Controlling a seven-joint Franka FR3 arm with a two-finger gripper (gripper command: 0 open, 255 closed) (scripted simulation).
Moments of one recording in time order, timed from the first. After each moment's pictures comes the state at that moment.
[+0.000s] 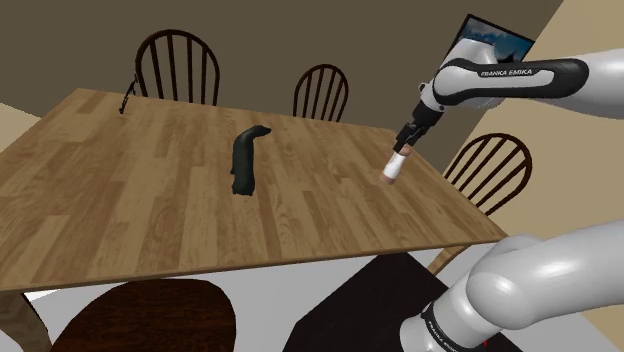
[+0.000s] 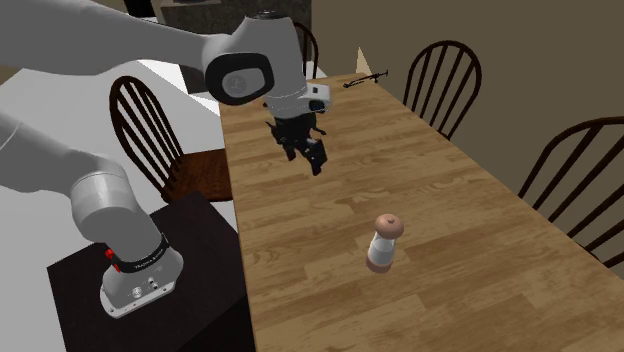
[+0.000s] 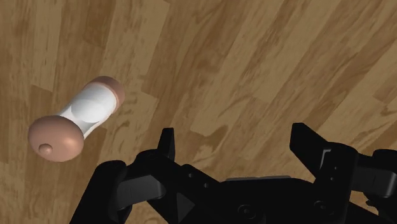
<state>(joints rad) -0.12 -0.46 -0.39 -2.38 -0.20 2.11 -0.40</state>
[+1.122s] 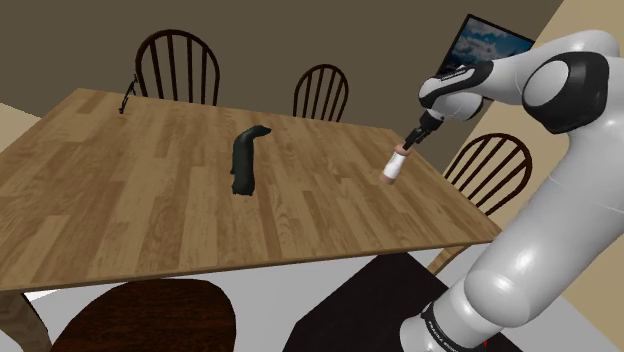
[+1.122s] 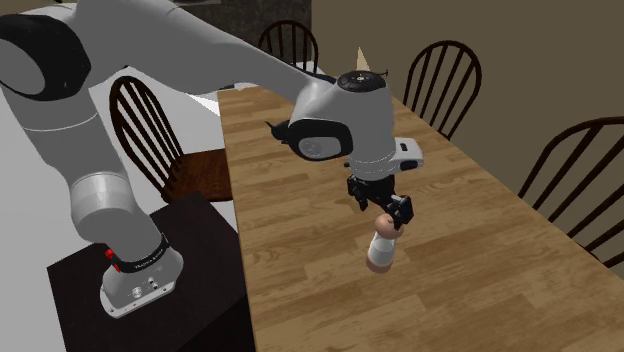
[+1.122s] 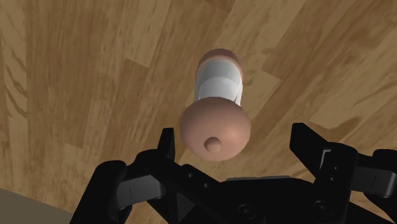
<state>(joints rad) -0.16 0.10 -0.67 -2.03 0.15 2.36 -0.92</state>
